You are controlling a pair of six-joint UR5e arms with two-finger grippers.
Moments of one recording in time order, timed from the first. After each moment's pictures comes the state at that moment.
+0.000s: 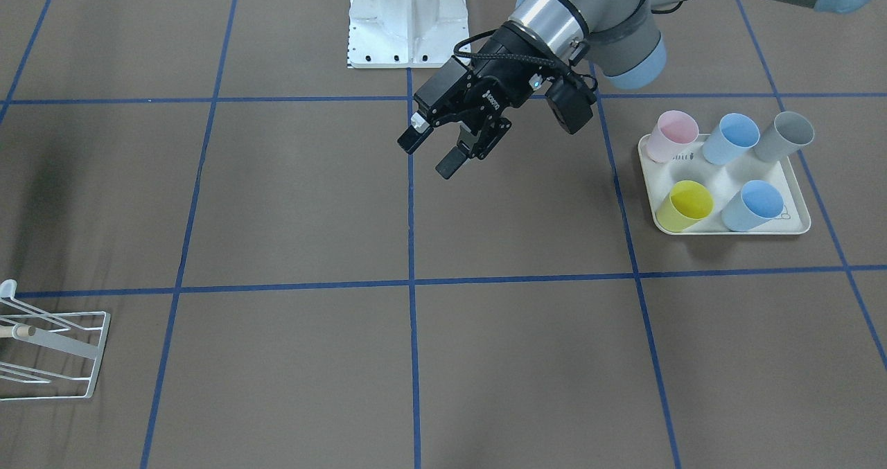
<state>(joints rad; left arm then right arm) -0.70 -2.19 -1.75 -2.47 -1.65 -1.79 1.34 -1.34 1.37 -0.47 1.83 0.88</state>
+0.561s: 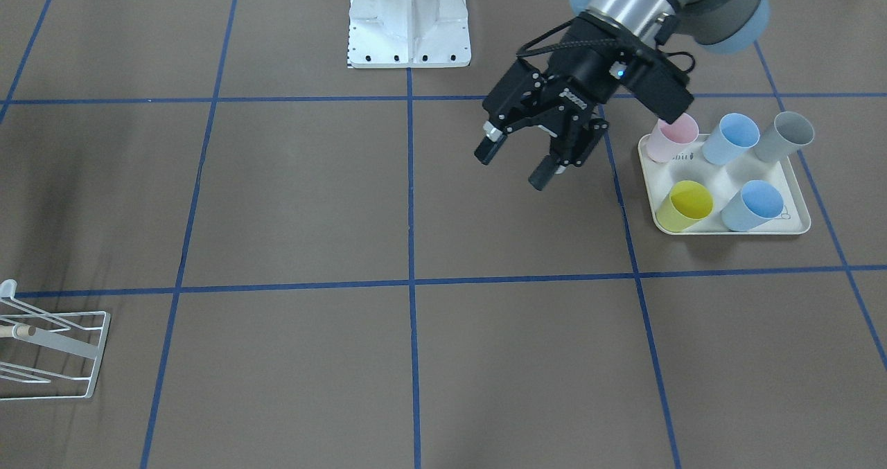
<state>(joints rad) -0.96 -2.04 -1.84 -2.21 -1.98 -1.28 1.33 -1.33 1.55 -0.50 2.00 1.23</state>
